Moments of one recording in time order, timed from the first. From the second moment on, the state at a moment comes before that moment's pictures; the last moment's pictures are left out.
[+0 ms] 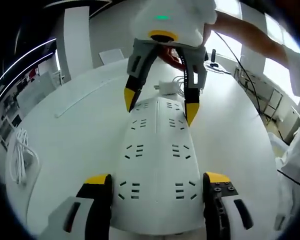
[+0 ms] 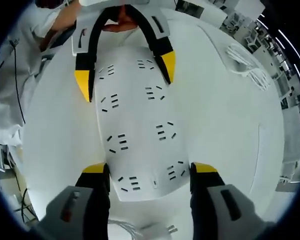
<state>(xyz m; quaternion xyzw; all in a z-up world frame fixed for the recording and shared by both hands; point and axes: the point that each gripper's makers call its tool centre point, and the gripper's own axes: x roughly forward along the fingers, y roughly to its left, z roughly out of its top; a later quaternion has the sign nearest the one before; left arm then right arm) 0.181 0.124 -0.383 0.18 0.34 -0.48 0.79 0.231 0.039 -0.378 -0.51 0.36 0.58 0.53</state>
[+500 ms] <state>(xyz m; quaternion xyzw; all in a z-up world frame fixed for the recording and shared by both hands) 0.175 0.123 -0.384 0.20 0.33 -0.53 0.76 0.210 0.034 -0.377 -0.48 0.38 0.55 0.57</state>
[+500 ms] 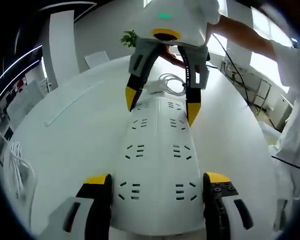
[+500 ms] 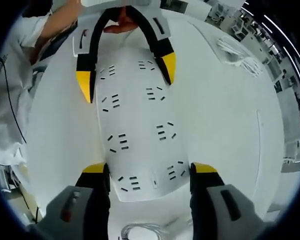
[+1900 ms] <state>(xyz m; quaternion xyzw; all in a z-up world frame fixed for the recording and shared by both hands) 0.182 0.120 -0.382 0.23 0.31 -0.59 0.71 0.172 0.029 -0.377 -0.42 0.44 0.46 0.64</state>
